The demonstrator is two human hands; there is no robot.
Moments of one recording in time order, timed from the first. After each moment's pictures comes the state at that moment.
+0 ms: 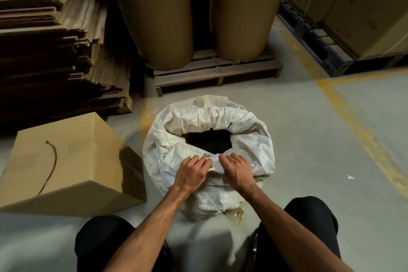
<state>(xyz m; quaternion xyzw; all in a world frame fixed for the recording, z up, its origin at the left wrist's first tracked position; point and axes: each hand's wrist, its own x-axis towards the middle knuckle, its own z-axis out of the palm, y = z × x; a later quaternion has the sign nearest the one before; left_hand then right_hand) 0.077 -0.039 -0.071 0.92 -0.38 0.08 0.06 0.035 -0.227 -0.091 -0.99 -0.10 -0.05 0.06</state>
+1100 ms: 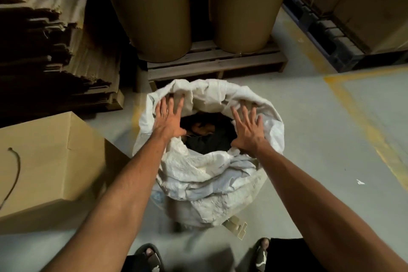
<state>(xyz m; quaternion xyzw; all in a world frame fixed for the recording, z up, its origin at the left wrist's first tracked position) 0.289 -0.031 -0.097 0.98 -0.16 -0.13 -0.04 0.184 -0.297 -0.100 -0.99 0.06 0.13 0.04</state>
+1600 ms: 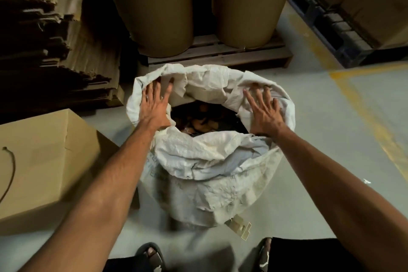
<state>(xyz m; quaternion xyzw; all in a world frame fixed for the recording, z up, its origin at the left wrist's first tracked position) 0.317 0.009 -0.084 0.98 -0.16 -0.02 -0.10 0.211 -0.349 -0.098 -1.00 0.03 0.02 0.05</state>
